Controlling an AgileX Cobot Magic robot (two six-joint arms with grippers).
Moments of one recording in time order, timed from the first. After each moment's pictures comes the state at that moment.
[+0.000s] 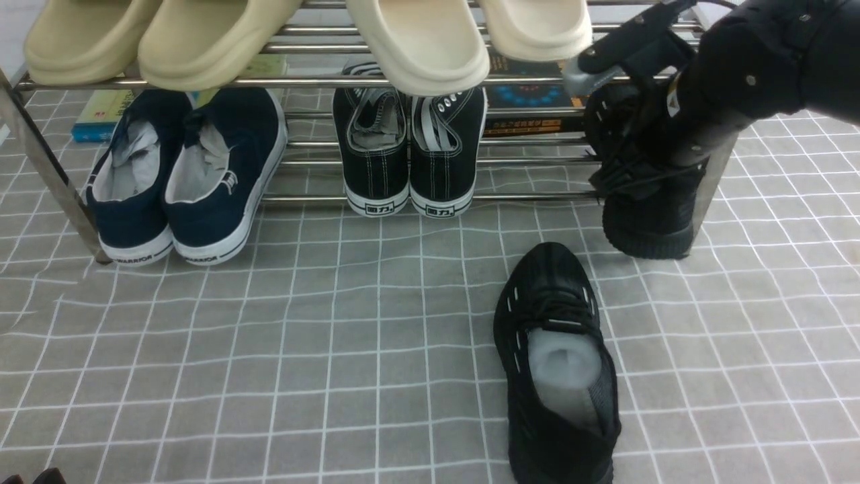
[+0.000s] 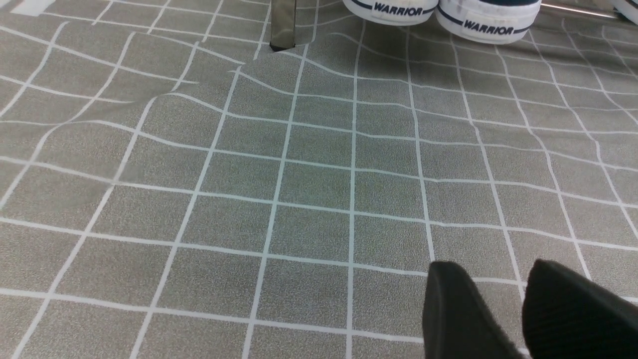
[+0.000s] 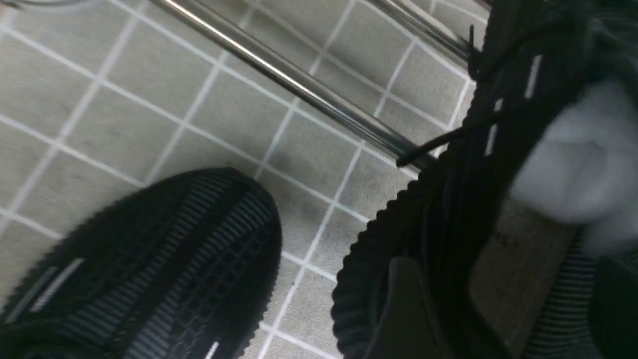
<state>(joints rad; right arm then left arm) 0.43 1.80 -1.49 -0.29 0.76 0.07 -0.03 -0.01 0.02 0.12 0.39 -0.24</state>
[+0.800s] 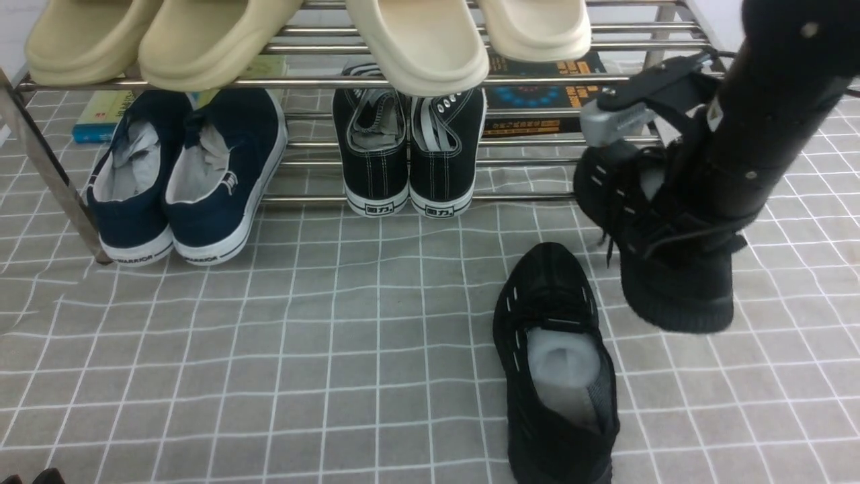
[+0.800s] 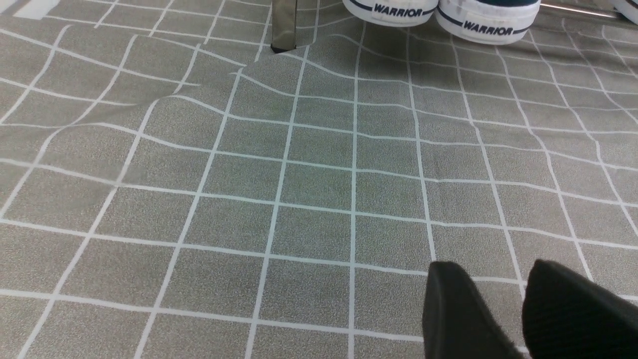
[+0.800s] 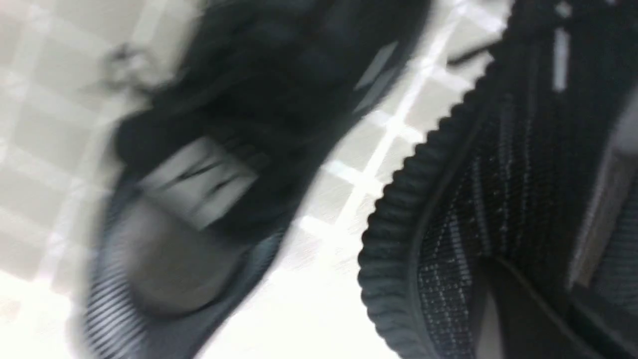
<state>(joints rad) 0.47 1.64 -1.49 0.02 1.23 -0.05 -0.03 -0.01 0.02 0.12 0.39 -0.24</state>
